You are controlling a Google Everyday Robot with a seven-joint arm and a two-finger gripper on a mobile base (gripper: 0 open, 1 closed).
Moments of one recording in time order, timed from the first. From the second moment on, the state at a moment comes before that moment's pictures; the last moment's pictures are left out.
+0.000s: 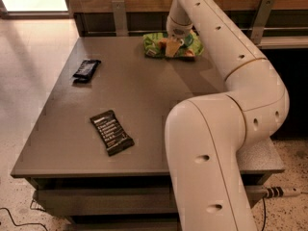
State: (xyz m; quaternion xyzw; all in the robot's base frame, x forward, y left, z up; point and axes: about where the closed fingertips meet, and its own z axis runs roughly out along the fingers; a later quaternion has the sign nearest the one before) arm 0.836 -0.084 0.833 -0.64 0.74 -0.07 0.21
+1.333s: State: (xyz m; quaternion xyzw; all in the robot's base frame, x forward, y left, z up) arm 0.814 -0.082 0.908 -0.64 0.71 -0.11 0.27
